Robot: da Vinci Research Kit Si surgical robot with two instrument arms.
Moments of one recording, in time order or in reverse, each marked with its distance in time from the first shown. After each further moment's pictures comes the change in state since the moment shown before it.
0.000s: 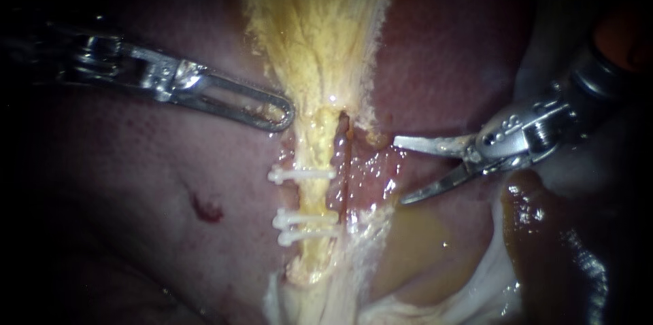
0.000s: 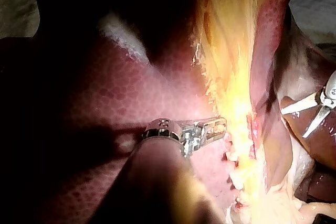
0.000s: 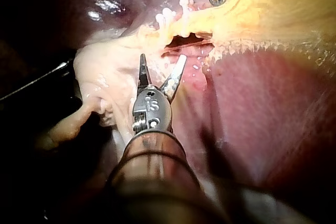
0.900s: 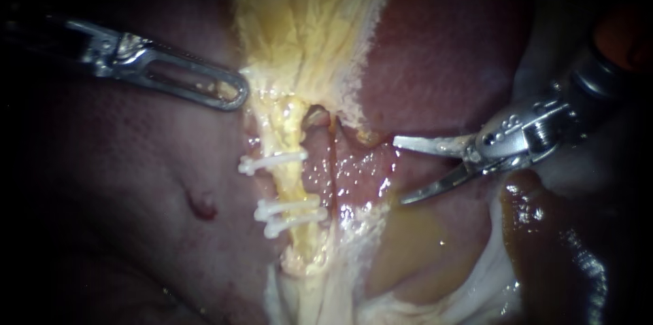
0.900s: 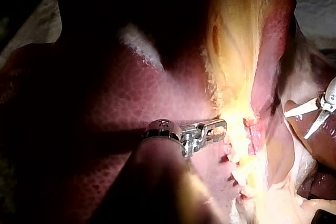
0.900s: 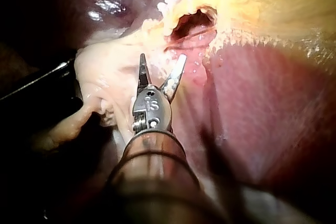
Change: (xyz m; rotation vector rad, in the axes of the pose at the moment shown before) right arm 0.000 0.000 0.000 0.015 0.005 0.000; left arm -0.002 -0.001 -0.009 0.003 -0.028 -0.016
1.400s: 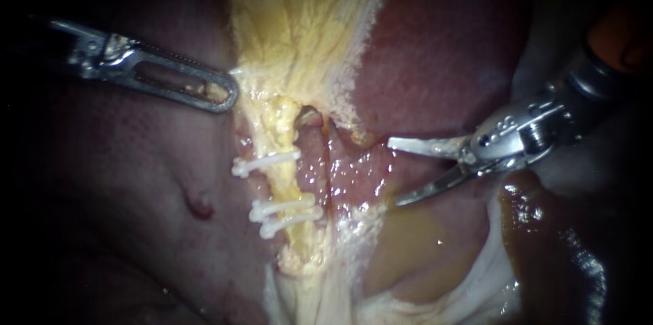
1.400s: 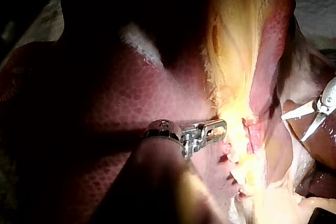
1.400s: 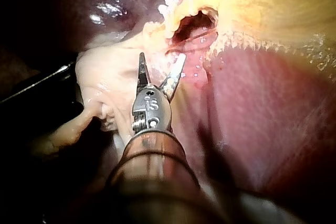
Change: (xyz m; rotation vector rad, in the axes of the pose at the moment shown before) right arm 0.001 -0.001 0.002 0.057 0.024 -0.005; left arm 0.000 0.000 -0.001 0.002 -0.004 -0.002
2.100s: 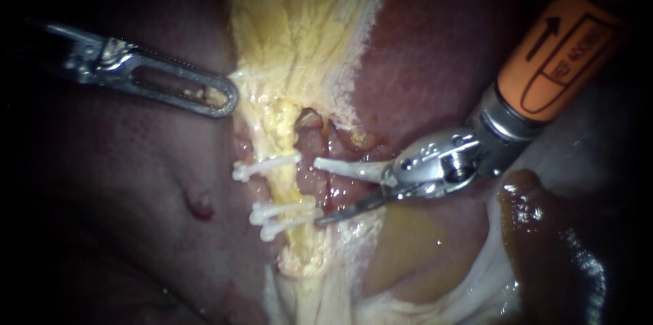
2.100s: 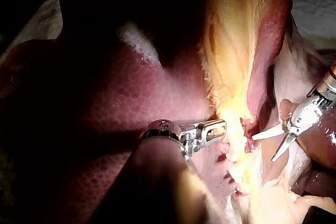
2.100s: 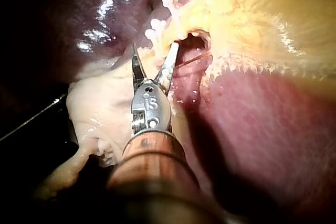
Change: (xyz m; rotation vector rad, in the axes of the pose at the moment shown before) right arm 0.000 0.000 0.009 0.165 0.039 0.113; left arm 0.000 -0.001 0.000 -0.002 -0.005 -0.009
